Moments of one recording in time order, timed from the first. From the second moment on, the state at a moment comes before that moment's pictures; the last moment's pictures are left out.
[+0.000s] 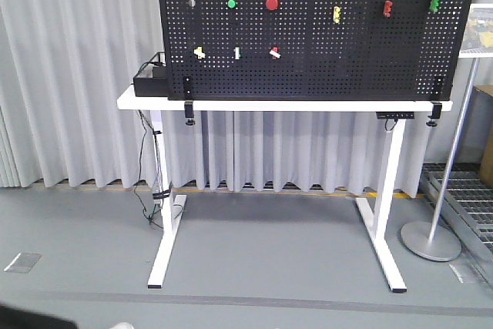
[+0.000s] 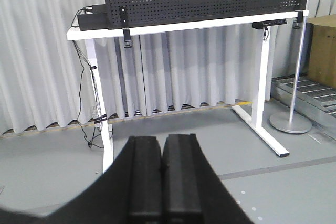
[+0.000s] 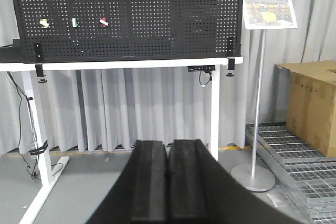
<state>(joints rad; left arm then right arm) -0.21 0.01 0.03 0.03 0.09 0.01 -0.08 -0.01 0.03 -0.10 0.02 0.10</state>
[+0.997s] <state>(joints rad) -0.21 0.01 0.03 0.03 0.09 0.01 -0.08 -0.01 0.03 -0.10 0.02 0.10</state>
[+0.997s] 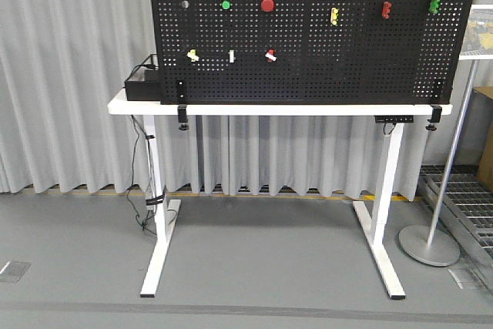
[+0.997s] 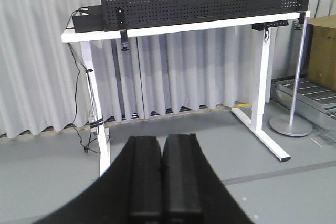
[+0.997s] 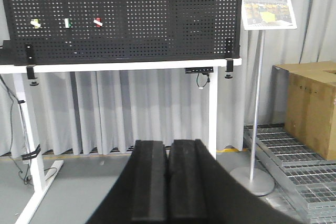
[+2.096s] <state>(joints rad) -0.21 0.01 0.03 0.03 0.09 0.01 -0.08 -0.01 0.03 -0.10 0.02 0.10</state>
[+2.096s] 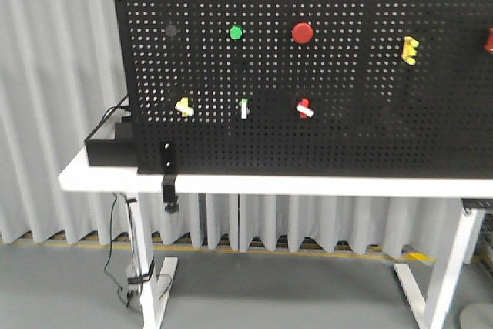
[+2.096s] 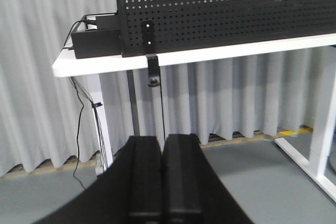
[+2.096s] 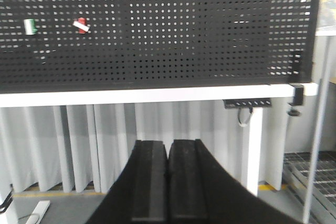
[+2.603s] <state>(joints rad) -0.21 0.01 0.03 0.03 0.09 0.01 -0.08 -0.01 0.03 -0.10 0.02 0.10</state>
